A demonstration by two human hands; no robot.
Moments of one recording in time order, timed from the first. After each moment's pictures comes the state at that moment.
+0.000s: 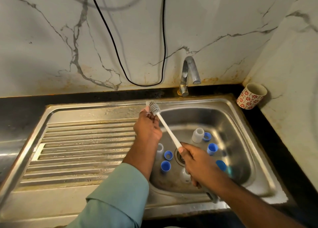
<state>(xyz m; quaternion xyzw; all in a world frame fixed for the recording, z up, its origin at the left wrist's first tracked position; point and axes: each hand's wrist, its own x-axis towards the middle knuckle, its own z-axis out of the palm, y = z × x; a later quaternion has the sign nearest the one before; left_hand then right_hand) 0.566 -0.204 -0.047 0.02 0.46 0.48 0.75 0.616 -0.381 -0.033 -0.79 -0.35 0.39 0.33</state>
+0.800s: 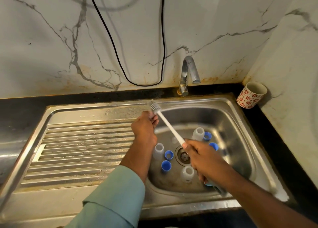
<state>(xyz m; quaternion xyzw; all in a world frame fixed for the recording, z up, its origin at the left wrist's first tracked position) 0.561 -0.200 -0.064 0.20 0.52 0.44 0.71 0.630 -0.377 -0.021 -0.79 -0.34 0.40 0.33</state>
